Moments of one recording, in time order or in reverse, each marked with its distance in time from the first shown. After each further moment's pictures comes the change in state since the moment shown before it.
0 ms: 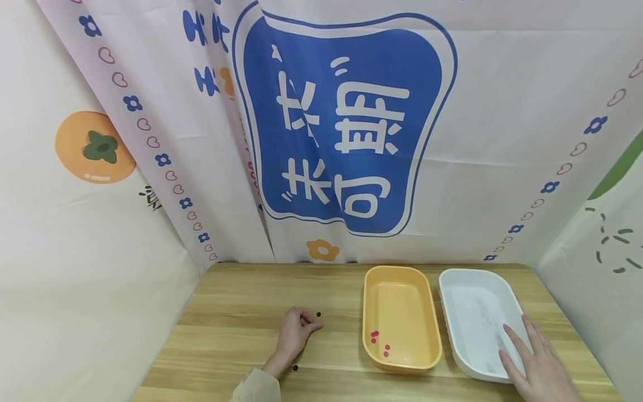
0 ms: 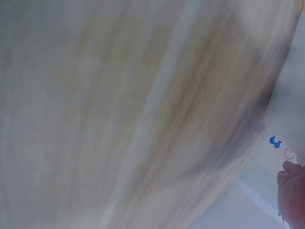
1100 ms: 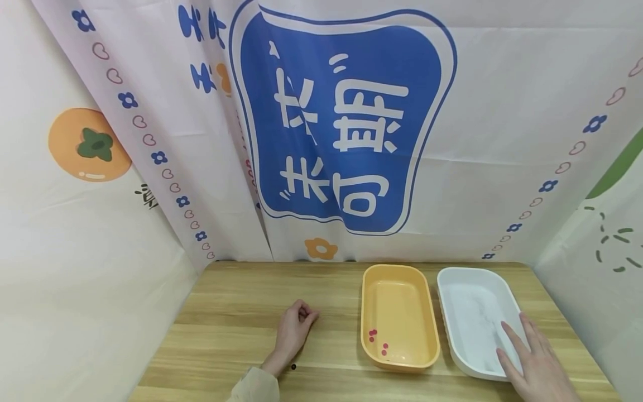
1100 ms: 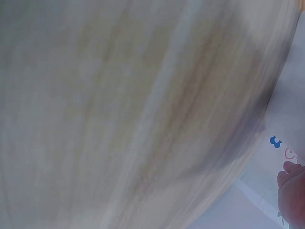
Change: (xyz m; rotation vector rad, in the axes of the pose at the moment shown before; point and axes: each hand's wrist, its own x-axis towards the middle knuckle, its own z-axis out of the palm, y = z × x) left_hand 0.013 -0.018 0.014 -0.038 0.031 0.075; right_hand 0.001 -0.002 -0.002 0.006 -0.023 0.015
